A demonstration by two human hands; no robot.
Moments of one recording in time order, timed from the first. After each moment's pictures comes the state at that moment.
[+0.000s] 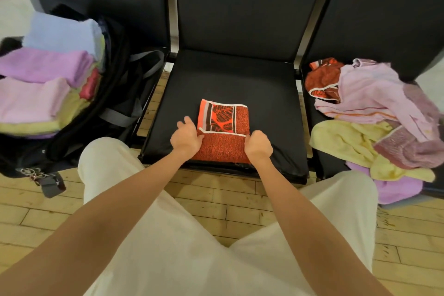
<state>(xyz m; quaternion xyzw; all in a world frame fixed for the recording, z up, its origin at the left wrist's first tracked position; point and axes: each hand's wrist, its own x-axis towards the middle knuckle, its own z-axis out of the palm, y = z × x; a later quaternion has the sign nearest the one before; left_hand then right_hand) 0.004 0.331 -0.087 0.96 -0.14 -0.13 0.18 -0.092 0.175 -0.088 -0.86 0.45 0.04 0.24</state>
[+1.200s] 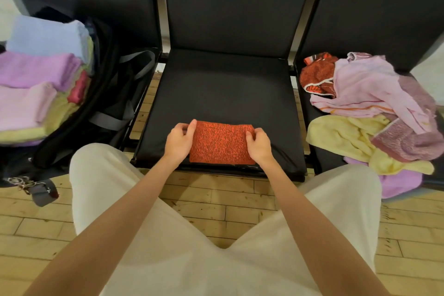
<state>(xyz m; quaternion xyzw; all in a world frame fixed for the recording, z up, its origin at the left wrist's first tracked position) -0.009 0.339 -0.079 0.85 -0.08 -0.18 0.49 -0.109 0.158 -0.100 -0.81 0.38 -0.07 0.45</state>
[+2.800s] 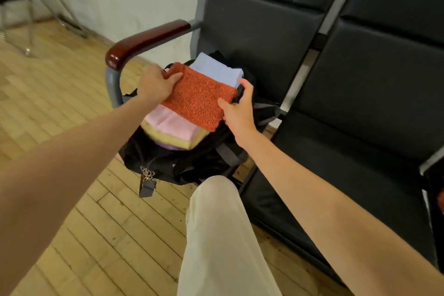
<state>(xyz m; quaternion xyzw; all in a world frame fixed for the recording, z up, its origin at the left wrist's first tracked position) 0.199 0.634 0.067 0.92 0.10 0.16 0.34 0.129 0.448 0.053 -0.72 0.03 -0.04 0.70</state>
